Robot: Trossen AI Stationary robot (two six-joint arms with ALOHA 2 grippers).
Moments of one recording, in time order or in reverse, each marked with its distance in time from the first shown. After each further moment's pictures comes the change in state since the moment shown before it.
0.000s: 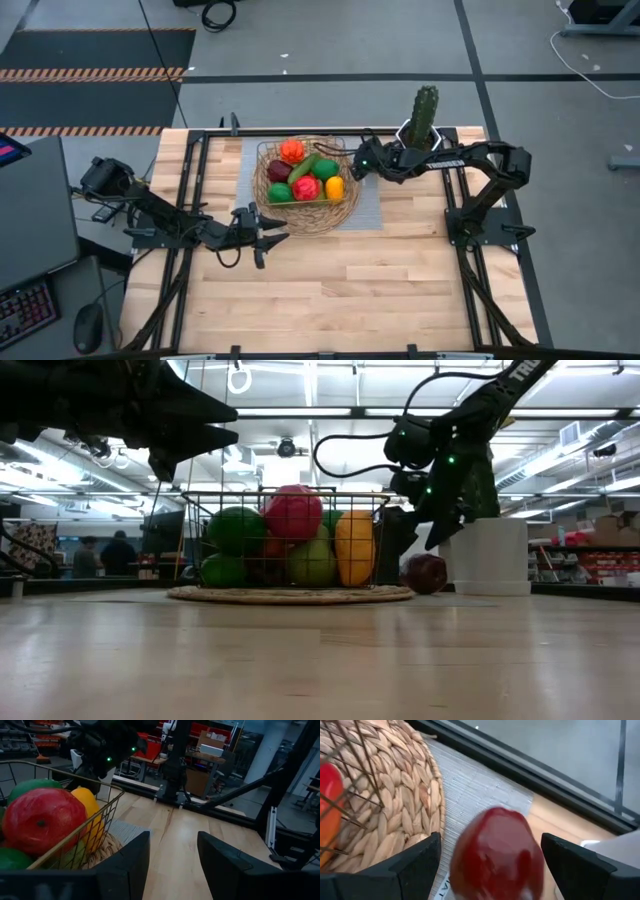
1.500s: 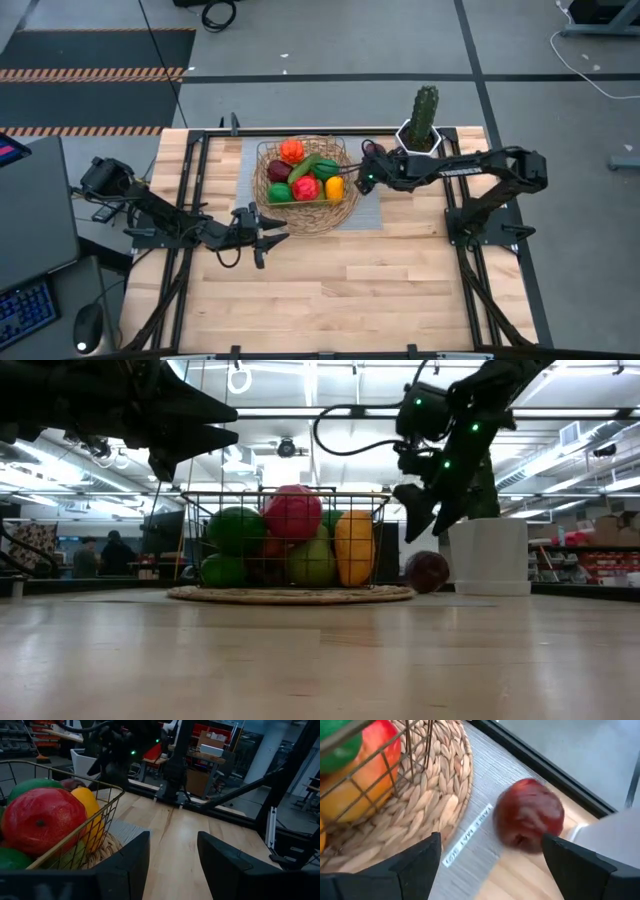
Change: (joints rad) left arm 0.000 0.000 0.000 0.000 0.000 -0.002; right arm 0.141 -0.128 0.001 -0.205 -0.018 0.001
